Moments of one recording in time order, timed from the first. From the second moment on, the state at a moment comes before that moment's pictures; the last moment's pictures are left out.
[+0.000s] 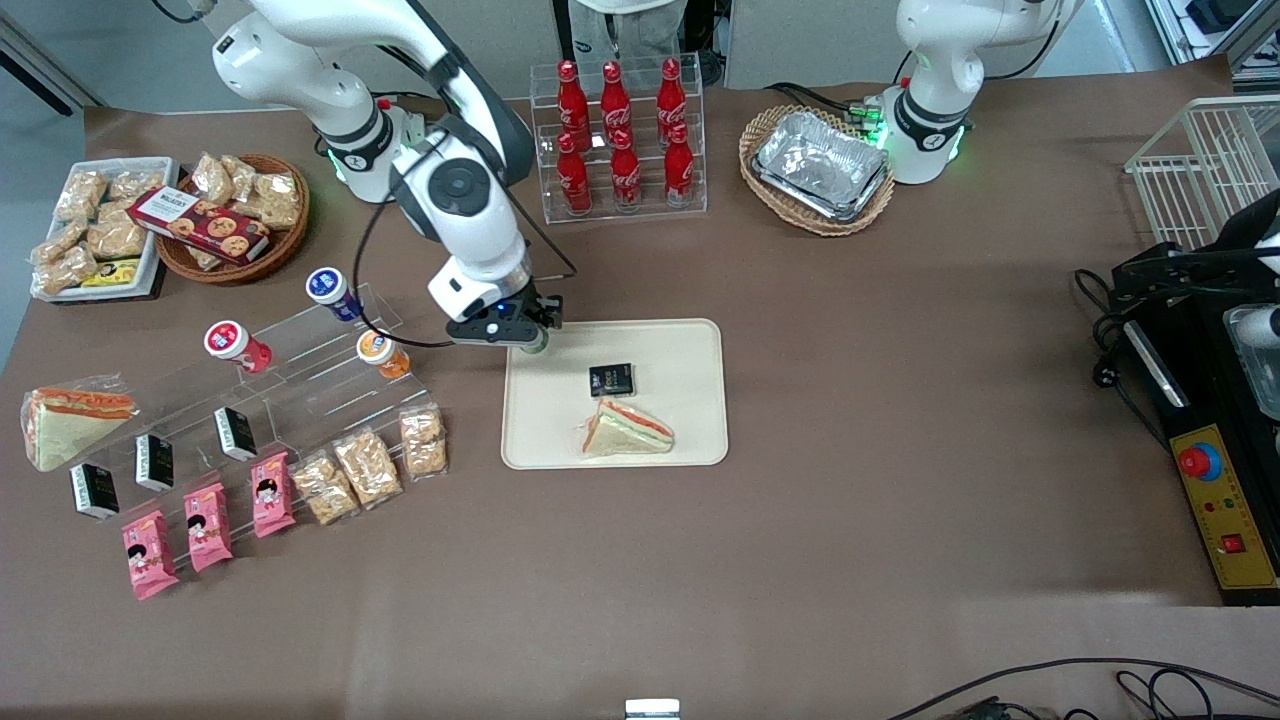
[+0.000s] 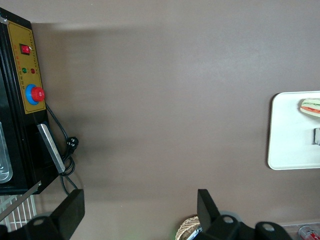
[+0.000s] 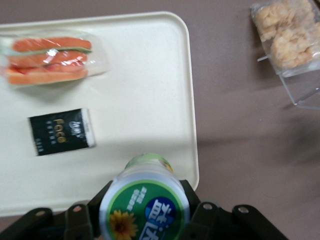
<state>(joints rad) 0.78 0.15 -0.12 -2.24 -0.03 2.42 0.79</state>
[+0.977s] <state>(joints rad) 0.80 0.34 -0.12 -2.26 -0.08 2.65 0.91</state>
